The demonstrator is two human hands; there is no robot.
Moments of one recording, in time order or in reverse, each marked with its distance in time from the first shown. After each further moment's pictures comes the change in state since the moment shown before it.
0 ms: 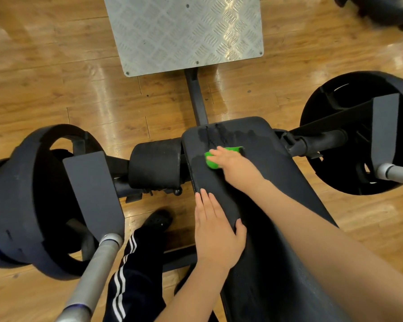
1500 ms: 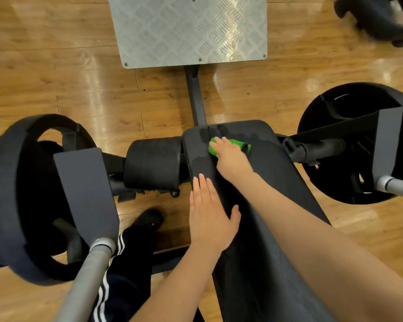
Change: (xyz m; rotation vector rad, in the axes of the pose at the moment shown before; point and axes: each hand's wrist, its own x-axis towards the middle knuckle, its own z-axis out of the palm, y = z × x) left_hand 0.044 -0.013 -0.009 -0.128 -0.065 0.004; right_hand 0.042 -0.002 0.008 0.109 0.191 0.246
